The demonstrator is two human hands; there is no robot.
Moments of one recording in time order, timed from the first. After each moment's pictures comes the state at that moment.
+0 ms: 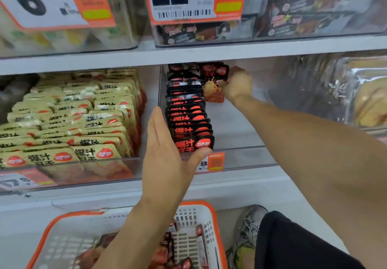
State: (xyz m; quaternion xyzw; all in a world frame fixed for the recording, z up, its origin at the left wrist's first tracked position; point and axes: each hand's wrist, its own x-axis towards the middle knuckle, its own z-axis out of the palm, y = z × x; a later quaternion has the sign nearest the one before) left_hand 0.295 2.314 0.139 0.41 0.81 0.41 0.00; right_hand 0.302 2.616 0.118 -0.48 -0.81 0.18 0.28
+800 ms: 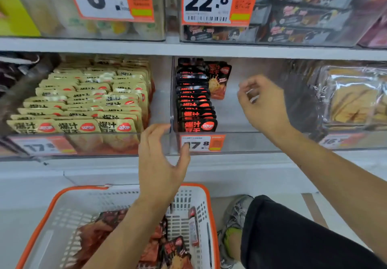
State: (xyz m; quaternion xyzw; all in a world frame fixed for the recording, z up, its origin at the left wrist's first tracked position) left_hand 0.302 2.265 0.112 0.41 0.74 0.53 -0.10; right_hand 0.416 2.486 0.178 -0.32 -0.82 0.25 0.41
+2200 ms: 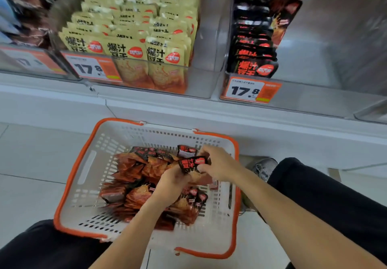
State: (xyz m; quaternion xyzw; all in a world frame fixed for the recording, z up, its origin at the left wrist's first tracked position) left_hand 0.325 2.120 -0.076 0.23 0.79 0.40 0.40; right_hand 0.402 2.298 -0.023 -0.24 -0.86 0.43 -0.15
